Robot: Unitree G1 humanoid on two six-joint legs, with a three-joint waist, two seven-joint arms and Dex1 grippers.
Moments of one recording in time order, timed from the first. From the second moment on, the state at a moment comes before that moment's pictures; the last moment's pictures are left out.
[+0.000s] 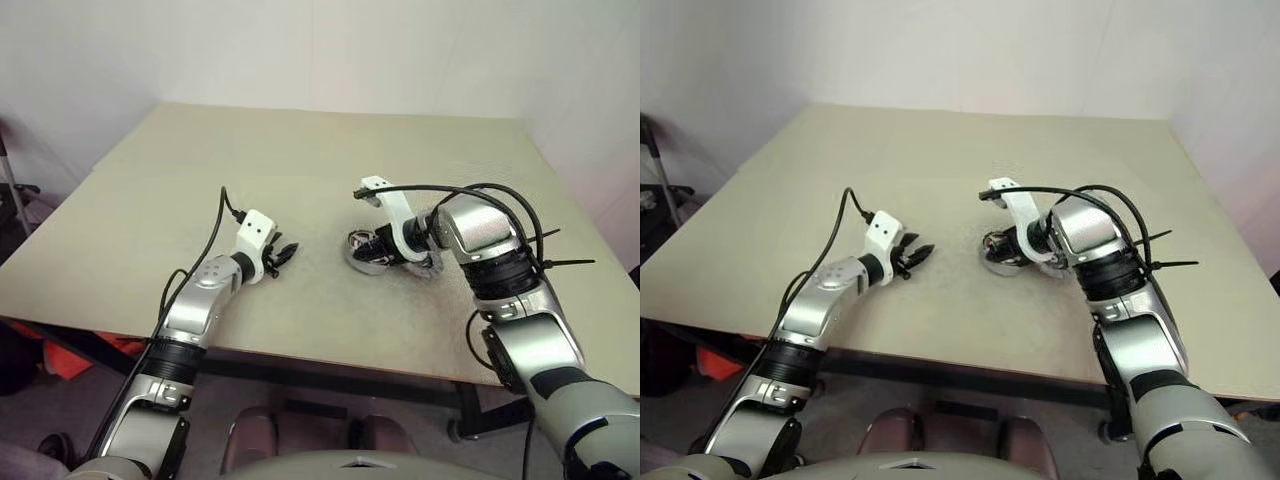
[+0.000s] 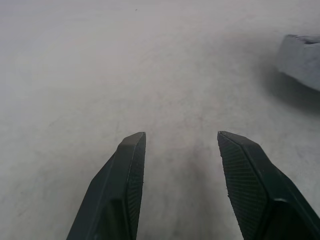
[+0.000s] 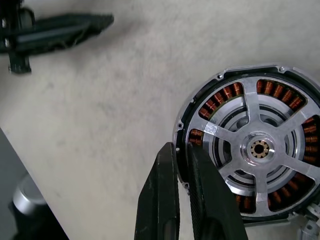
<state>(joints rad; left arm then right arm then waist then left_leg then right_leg) -0.39 0.25 -0.11 0.15 -0.12 0.40 -0.52 -0.89 -0.39 0.22 0.13 0.10 1.54 0.87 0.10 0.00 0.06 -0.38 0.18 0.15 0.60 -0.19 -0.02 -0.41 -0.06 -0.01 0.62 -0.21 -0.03</state>
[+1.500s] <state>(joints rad) -0.49 0.24 -0.13 0.26 -0.13 0.38 -0.63 -0.52 -0.21 -0.73 -0.28 0.34 1.61 0.27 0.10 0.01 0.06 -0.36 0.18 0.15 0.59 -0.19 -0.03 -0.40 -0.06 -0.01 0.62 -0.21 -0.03</state>
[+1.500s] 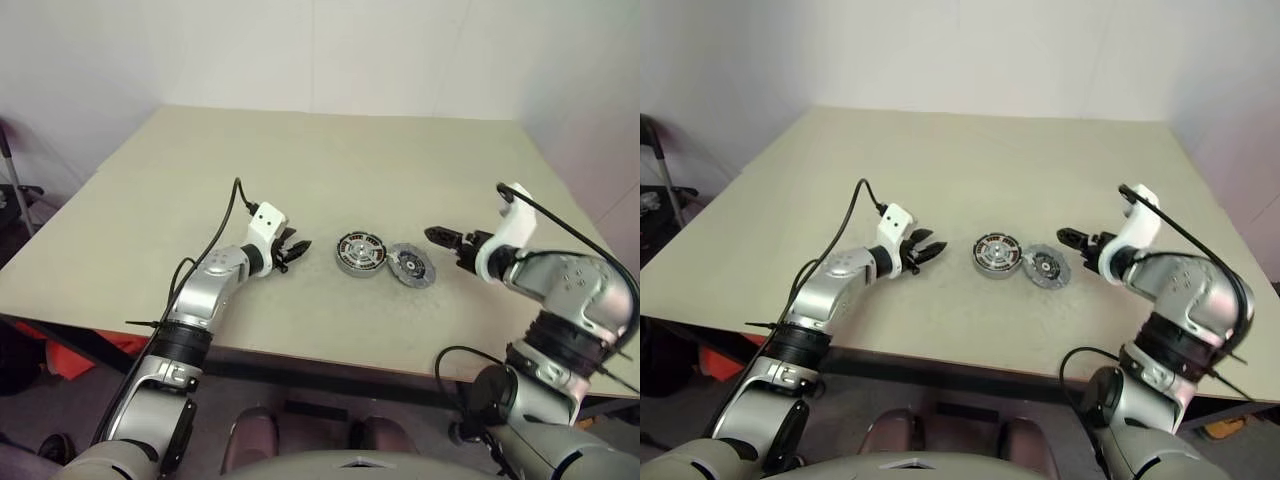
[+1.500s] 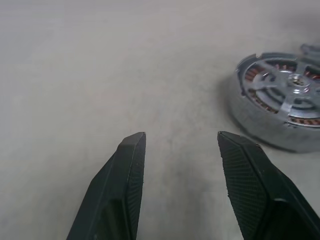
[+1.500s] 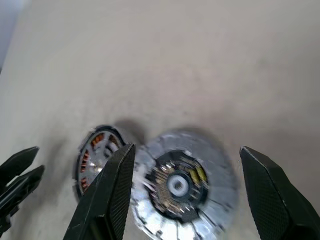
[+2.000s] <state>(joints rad) -0.51 0.24 -0.16 0.30 -0.13 0.36 -0.67 -0.32 -0.07 -0.78 -0.42 0.61 1.60 0.04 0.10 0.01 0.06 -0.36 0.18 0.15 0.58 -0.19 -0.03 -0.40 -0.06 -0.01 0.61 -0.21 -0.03</state>
